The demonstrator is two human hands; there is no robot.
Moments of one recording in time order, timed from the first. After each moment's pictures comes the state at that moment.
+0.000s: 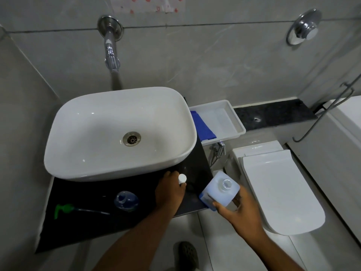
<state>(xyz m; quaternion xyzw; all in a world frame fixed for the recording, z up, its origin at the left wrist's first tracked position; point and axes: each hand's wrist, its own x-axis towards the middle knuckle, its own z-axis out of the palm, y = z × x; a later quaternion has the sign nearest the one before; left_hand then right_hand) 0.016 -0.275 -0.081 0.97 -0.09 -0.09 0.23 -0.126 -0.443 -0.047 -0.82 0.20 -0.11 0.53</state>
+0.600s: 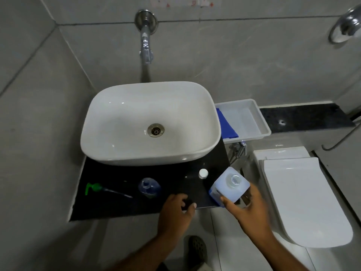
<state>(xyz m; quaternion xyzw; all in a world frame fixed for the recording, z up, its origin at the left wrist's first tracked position) -0.065 -0.208 -0.060 0.90 0.02 -0.18 0.39 -0.111 -0.410 -0.033 -0.81 0.18 -0.13 0.54</state>
